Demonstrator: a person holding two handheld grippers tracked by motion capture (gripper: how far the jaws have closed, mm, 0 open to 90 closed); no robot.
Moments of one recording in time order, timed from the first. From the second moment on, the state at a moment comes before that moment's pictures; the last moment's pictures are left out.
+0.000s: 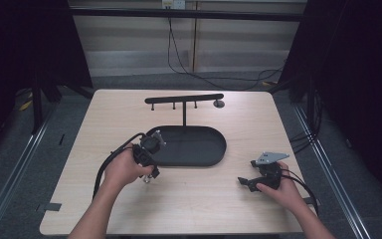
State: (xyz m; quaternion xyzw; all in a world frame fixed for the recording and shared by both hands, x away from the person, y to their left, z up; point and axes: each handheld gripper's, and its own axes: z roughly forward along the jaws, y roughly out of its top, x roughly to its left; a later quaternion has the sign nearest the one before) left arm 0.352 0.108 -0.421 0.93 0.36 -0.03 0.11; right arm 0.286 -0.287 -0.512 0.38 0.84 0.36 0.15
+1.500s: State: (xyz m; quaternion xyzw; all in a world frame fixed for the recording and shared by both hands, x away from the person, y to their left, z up) left arm 0.377 0.097 -0.359 0.92 0.37 -0.05 0.13; right arm 0.287 -0.287 -0.512 0.38 0.84 0.36 0.15
